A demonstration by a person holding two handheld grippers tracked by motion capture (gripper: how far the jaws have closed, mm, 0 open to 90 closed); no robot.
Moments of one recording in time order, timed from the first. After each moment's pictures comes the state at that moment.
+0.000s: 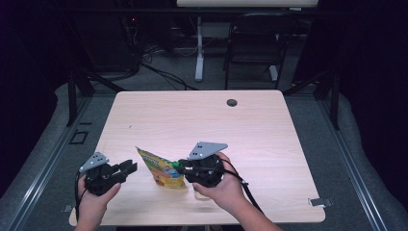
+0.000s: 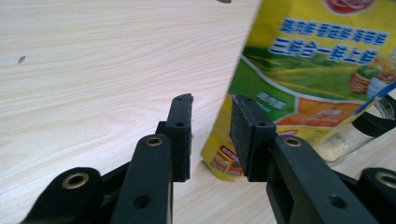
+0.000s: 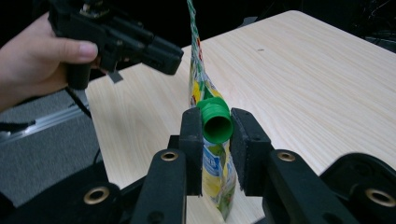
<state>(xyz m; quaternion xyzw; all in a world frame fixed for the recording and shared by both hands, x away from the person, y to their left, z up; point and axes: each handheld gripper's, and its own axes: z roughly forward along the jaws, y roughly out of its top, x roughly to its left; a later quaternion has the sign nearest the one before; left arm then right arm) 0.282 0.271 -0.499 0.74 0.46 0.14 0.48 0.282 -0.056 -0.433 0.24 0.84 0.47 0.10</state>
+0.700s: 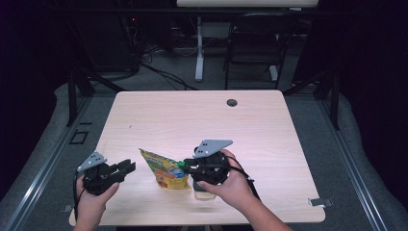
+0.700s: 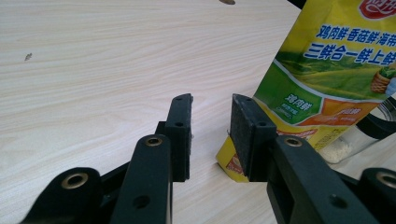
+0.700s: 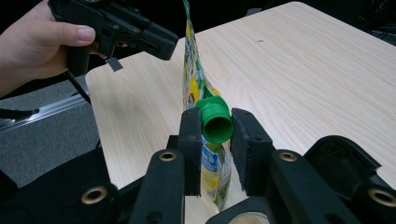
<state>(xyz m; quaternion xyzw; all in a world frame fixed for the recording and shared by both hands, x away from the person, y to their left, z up) 0.282 0.276 -0.500 0.73 0.46 0.14 0.48 0.288 -0.067 -0.430 0.23 0.85 0.46 0.09</state>
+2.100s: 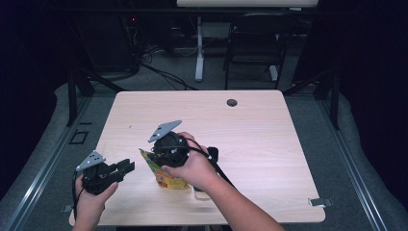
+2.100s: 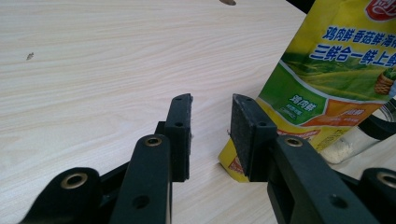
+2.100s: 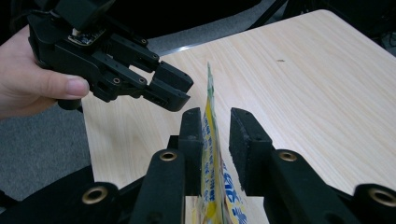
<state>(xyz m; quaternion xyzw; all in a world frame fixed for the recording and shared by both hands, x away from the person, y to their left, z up) 0.284 0.279 -0.500 0.73 0.46 0.14 0.48 0.325 0.029 -0.407 0.20 0.89 0.41 0.09</state>
